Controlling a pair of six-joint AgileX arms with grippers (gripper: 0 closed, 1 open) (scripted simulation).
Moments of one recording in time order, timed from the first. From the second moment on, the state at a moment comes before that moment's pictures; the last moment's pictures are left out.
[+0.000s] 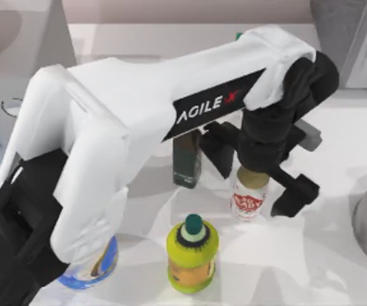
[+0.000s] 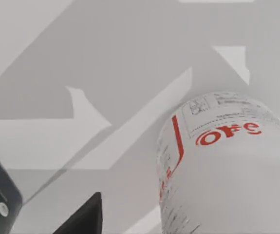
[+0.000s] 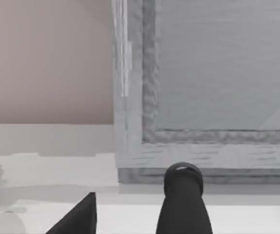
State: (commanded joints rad) left arm -0.88 2.45 2.17 -1.28 0.01 -0.06; right arm 0.00 0.00 0.00 0.00 0.00 0.00
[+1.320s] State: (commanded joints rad) left arm -0.89 2.46 2.17 -1.30 0.00 -0.05; right arm 0.00 0.00 0.00 0.00 0.00 0.00
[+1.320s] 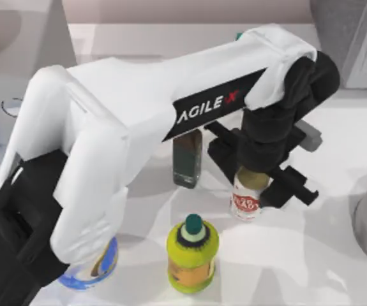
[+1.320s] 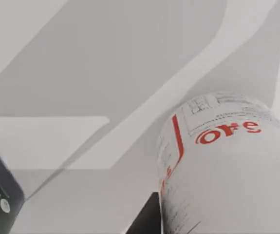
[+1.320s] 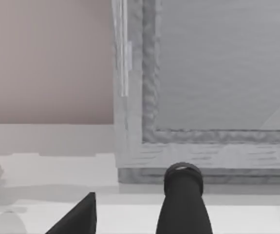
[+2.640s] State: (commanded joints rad) left arm -0.76 2.05 2.10 -1.32 0.03 -0.05; right arm 0.00 0.00 0.00 0.00 0.00 0.00
